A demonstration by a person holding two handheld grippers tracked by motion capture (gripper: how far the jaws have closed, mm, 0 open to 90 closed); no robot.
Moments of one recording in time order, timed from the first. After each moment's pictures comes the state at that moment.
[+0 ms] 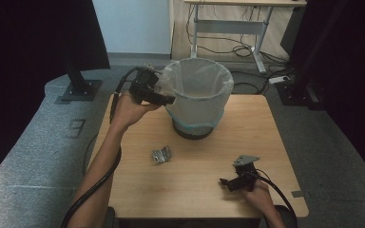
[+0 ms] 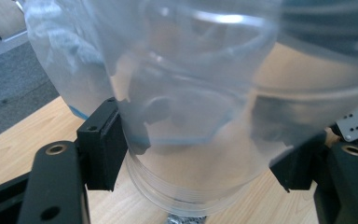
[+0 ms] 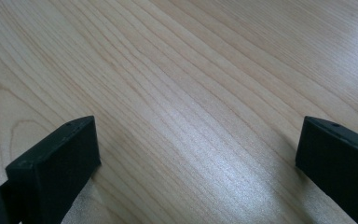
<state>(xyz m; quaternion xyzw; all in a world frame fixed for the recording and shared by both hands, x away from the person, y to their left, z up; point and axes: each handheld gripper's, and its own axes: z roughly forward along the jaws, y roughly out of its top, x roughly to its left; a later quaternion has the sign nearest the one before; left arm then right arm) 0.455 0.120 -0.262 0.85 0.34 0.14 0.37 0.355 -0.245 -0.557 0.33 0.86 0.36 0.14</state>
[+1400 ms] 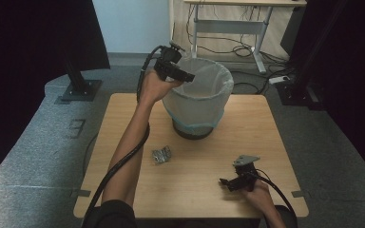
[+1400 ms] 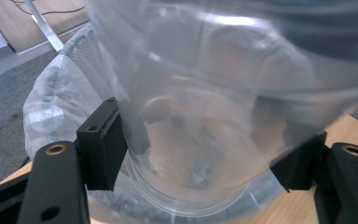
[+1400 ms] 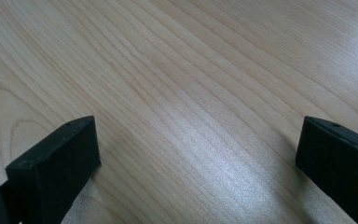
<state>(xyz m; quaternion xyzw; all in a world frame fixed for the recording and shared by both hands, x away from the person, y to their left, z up) 0.523 0.059 -0.243 0.84 0.36 0.16 0.38 0.355 -0.245 -0.557 0.33 0.86 0.36 0.14</state>
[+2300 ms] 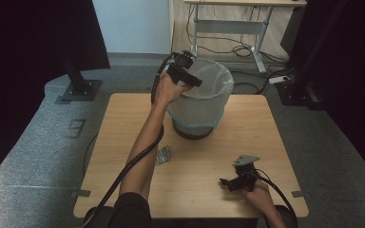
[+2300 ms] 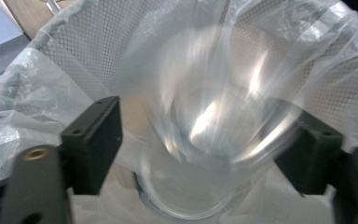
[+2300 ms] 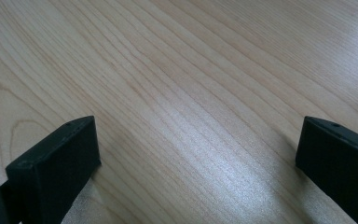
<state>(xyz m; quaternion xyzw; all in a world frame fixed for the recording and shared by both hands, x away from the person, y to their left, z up) 0.552 0.025 -0.281 0.84 0.38 0.18 0.34 0.355 -0.245 -0.557 0.33 0.86 0.36 0.14</state>
